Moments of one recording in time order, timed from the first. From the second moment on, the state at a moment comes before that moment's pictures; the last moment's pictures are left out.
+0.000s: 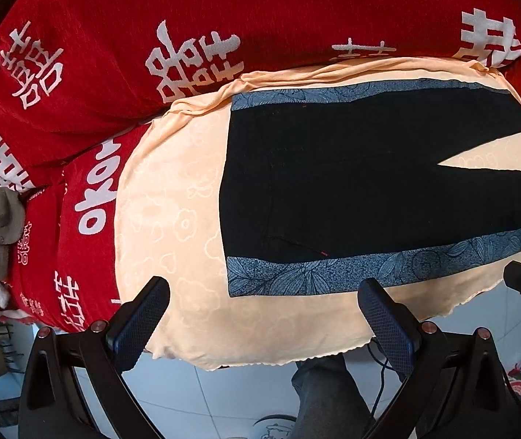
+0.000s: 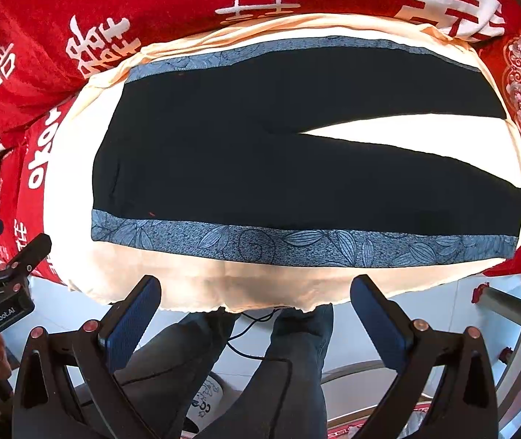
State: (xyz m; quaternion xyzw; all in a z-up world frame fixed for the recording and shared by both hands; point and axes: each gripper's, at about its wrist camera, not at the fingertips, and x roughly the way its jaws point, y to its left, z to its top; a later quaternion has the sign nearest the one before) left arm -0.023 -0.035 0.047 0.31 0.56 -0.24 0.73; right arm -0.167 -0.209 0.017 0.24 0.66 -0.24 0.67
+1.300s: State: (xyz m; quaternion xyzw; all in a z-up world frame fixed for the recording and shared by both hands) left arm -0.033 -0.065 0.056 0.33 0.54 -0.23 0.74; right arm -0.170 -0.231 0.026 0.26 0.65 -0.22 0.68
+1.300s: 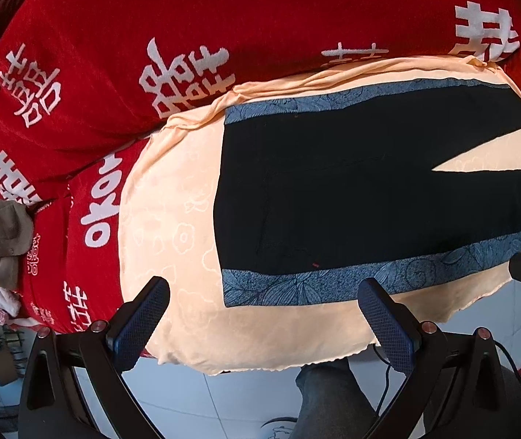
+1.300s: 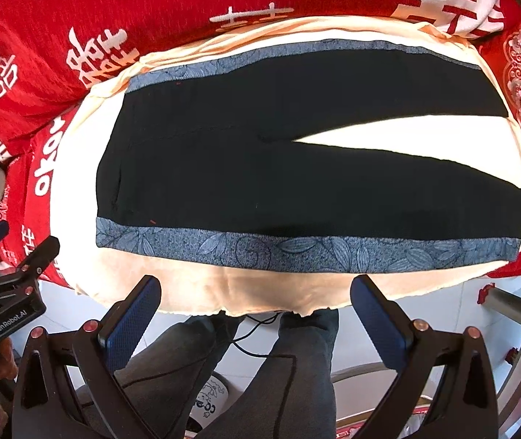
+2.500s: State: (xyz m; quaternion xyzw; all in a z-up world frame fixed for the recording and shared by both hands) left arm -0.090 -0.088 0.050 0.31 0.58 -0.16 0.74; right arm -0.207 -0.289 0.031 0.28 0.66 -0.17 0.68
